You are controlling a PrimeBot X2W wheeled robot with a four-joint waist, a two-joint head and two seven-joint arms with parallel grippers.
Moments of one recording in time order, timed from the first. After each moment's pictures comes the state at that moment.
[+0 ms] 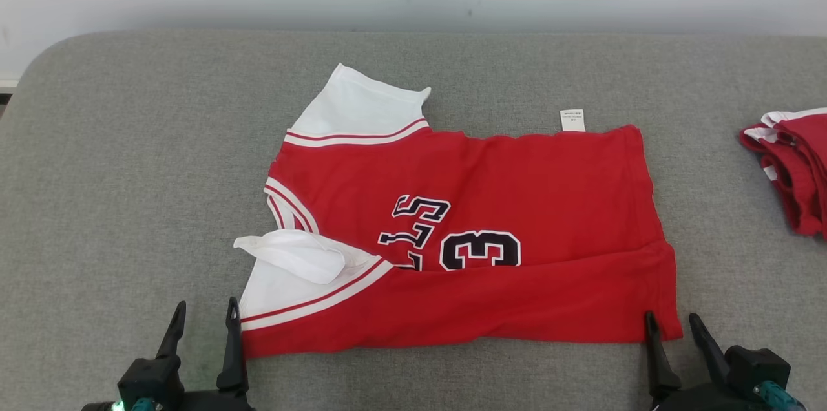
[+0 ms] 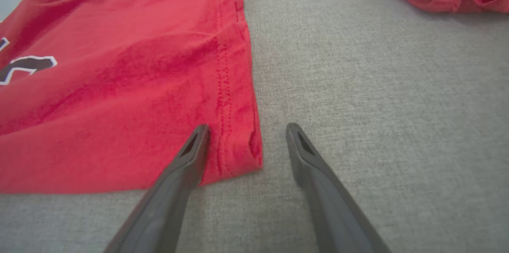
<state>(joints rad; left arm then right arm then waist) -0.12 0.05 0.05 0.35 -0.11 -0.09 -0.26 -0.08 -0.16 -0.09 0.51 0.23 0.13 -0.26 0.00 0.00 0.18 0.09</state>
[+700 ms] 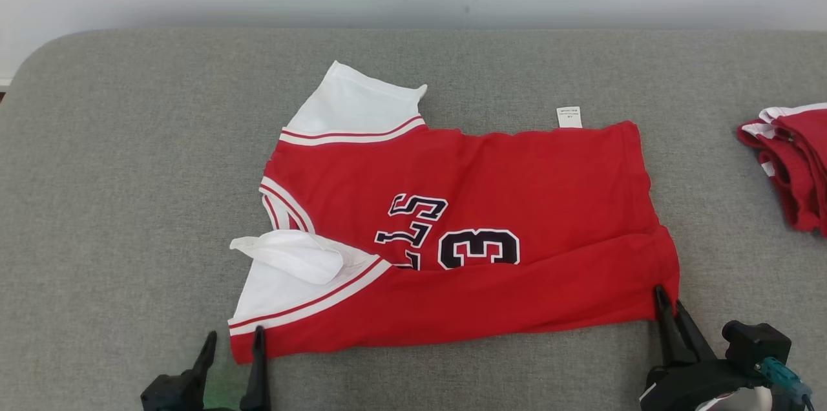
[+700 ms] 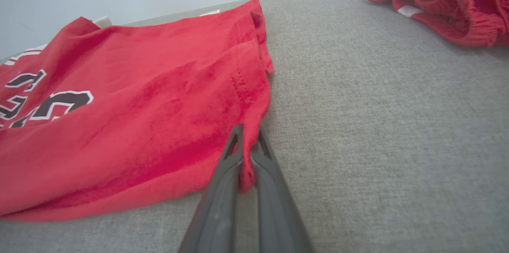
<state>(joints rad) -0.12 0.05 -0.02 0.47 -0.23 -0.11 -0.26 -0.12 -0.22 0.01 0.48 0.33 0.13 -0.26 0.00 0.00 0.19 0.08</state>
